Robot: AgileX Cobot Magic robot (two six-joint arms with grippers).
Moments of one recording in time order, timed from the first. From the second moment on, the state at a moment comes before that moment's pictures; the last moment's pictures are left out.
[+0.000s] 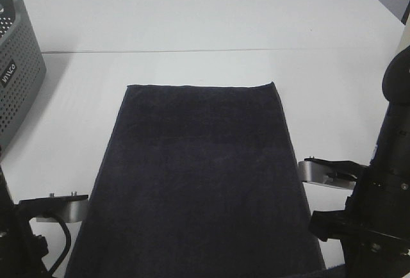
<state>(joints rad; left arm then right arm) -0.44 1.71 -0.63 -0.61 1.07 0.43 0.30 1.74 -0.70 0.45 1.15 -0.25</state>
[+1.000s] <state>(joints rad) -0.44 1.80 -0.66 -0.68 1.03 0.46 0.30 1.87 -0.70 0.50 1.10 -0.30</state>
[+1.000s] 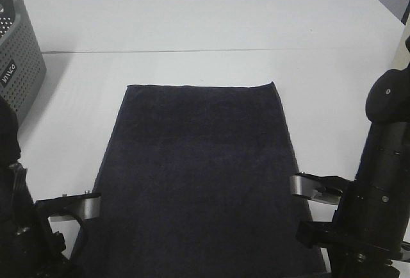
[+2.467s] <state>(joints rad) -0.43 1.80 -1.18 -0.41 1.15 0.34 0.29 1.52 -0.96 0.50 1.08 -0.28</state>
